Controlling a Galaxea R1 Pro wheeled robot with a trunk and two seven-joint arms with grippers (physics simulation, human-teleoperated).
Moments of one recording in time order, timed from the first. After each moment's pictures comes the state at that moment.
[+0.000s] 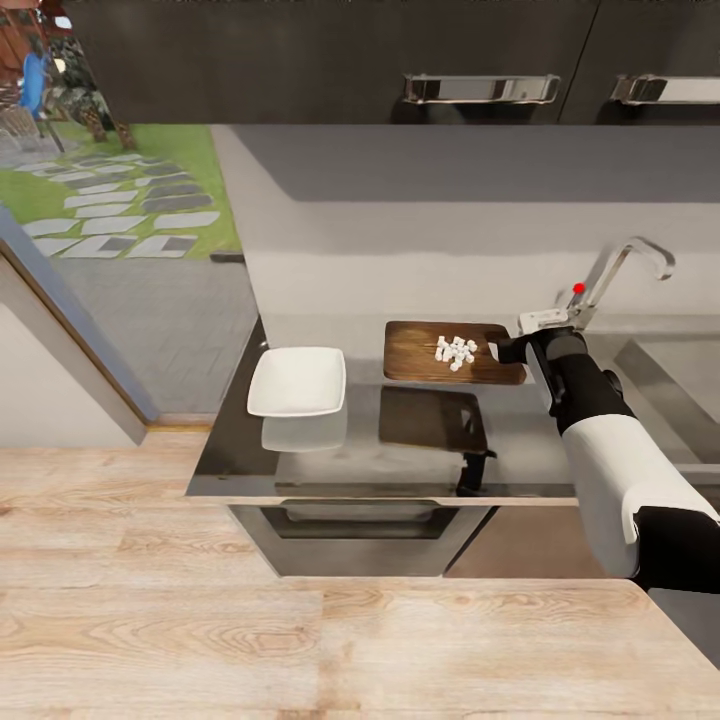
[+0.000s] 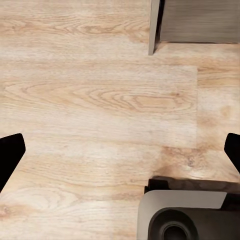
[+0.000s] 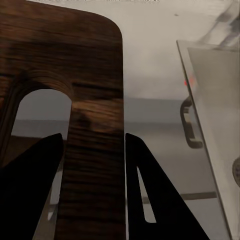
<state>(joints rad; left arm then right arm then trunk) -0.30 0.11 -0.01 0.07 0.12 -0.79 -0.03 -1.27 -0.10 -0.05 -0.74 0.22 0.72 0.03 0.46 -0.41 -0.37</state>
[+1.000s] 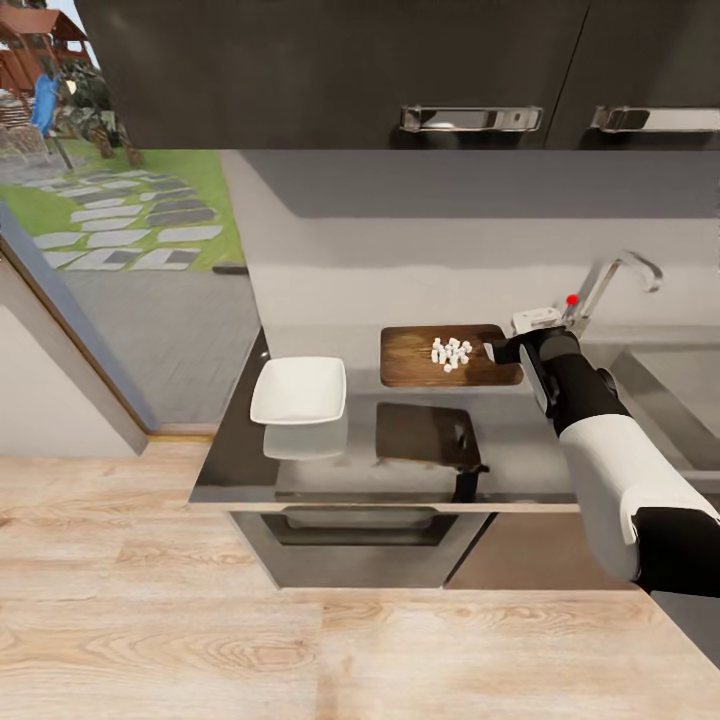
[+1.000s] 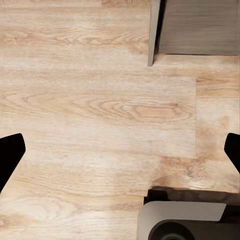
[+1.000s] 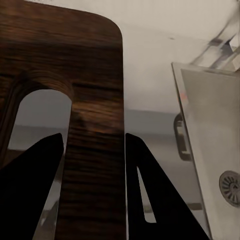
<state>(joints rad) -0.30 0.11 -0.01 0.07 0.11 -0.79 -0.03 -1.27 -0.10 0.01 -0.74 0.22 0.72 0.03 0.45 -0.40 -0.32</state>
